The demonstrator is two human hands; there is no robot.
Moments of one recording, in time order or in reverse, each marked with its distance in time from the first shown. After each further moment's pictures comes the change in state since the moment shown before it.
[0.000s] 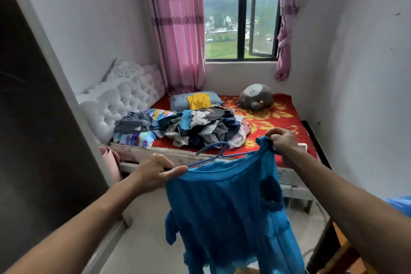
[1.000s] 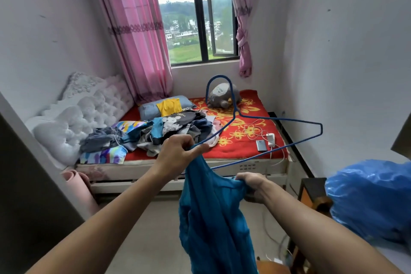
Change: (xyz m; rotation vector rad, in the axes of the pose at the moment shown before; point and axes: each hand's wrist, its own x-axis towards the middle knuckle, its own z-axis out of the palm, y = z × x) left_hand 0.073 0.142 0.037 -0.340 0.232 0.097; right_hand -0.071 0.078 -0.041 0.105 -0.145 0.662
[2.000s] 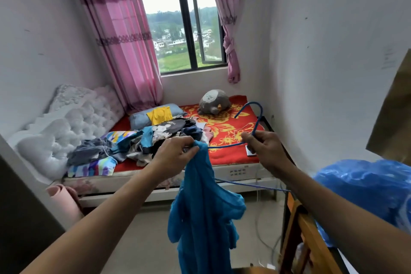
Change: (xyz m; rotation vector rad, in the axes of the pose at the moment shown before) left_hand 0.017 0.051 0.028 0.134 -0.158 0.089; right_hand -0.079 -0.072 -0.087 -0.240 0.041 -1.142
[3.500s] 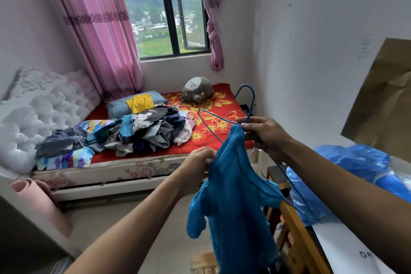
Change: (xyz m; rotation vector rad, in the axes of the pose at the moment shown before) left_hand -0.003 0.026 0.105 -1.084 -0.346 -0.505; right_hand 0.009 -0.001 -0.034 0.313 -0.073 0.483
